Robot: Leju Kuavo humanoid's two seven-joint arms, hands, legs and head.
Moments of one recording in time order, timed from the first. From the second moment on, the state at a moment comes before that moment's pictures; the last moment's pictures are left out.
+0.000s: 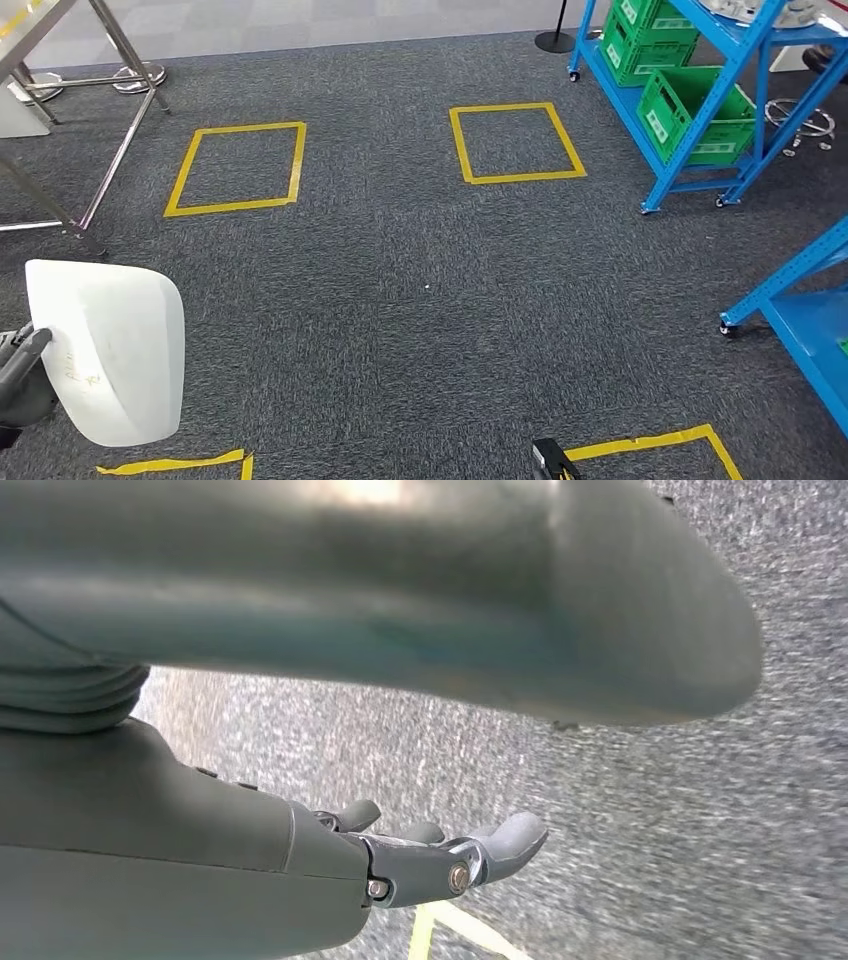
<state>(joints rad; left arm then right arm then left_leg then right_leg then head) -0.30 0.38 0.11 -1.14 1.10 -0.74 0.00 -0.02 0.10 -0.30 -0.17 0.32 0.09 0.03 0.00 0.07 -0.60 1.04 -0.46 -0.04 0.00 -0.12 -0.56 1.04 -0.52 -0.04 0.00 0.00</state>
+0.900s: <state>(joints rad) -0.35 0.39 0.13 -1.15 1.12 -0.73 -0.07 -0.02 0.10 -0.30 -0.17 0.34 0.10 0.02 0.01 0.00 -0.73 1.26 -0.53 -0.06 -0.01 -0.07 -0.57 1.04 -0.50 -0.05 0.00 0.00</state>
